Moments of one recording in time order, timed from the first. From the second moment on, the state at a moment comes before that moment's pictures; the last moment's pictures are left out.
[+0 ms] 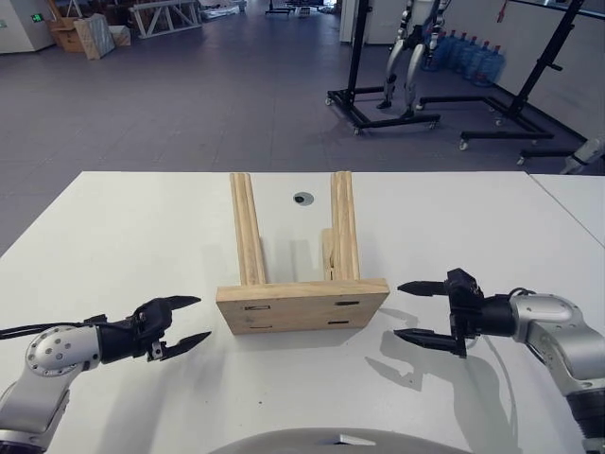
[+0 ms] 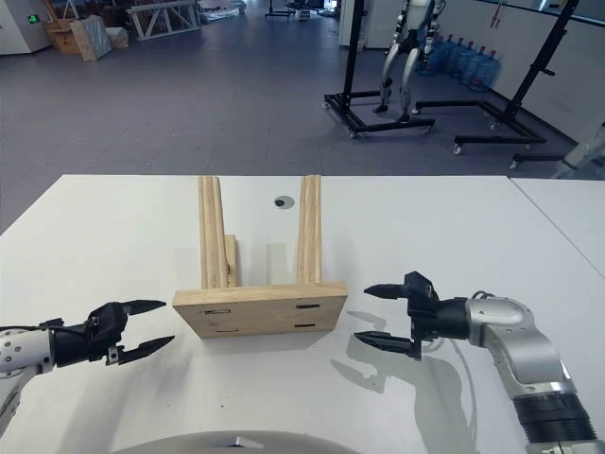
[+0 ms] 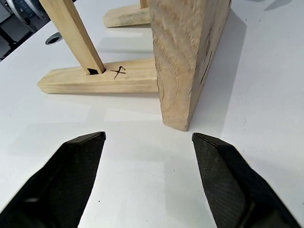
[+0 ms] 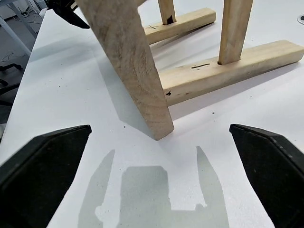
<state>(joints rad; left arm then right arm) 0.30 0.80 0.11 -0.18 -0.28 -0.04 -1.05 0.02 -0.78 -0.07 -0.04 0.46 0.35 1.30</state>
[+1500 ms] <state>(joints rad) 0.06 0.73 -0.03 -0.28 -0.51 0.41 -1.10 -0.12 -0.67 0.05 -0.10 0.55 0.57 1.23</state>
